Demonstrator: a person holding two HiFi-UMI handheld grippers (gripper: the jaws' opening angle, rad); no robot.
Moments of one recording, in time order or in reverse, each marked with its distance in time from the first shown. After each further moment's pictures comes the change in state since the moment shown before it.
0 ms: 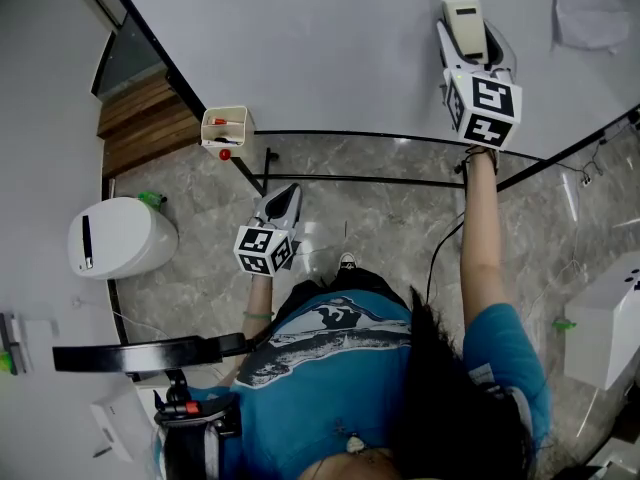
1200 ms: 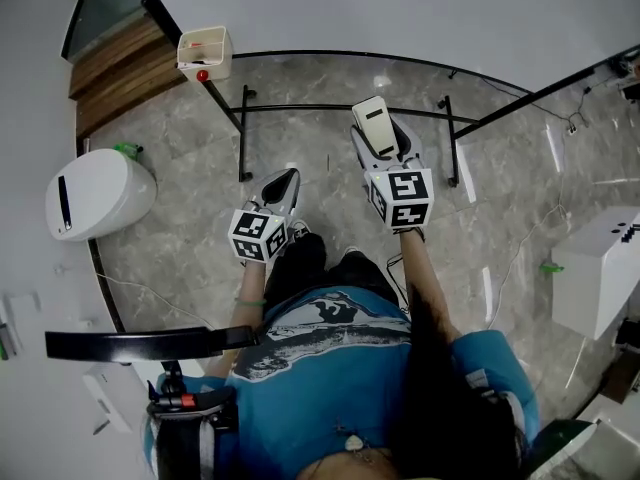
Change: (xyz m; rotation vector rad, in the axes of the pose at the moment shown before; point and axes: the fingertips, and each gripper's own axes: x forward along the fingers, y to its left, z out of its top) left arm -0.104 -0.086 -0.099 -0.081 0.119 -0.094; right arm -0.268 0.227 -0.169 0.289 0.429 0.314
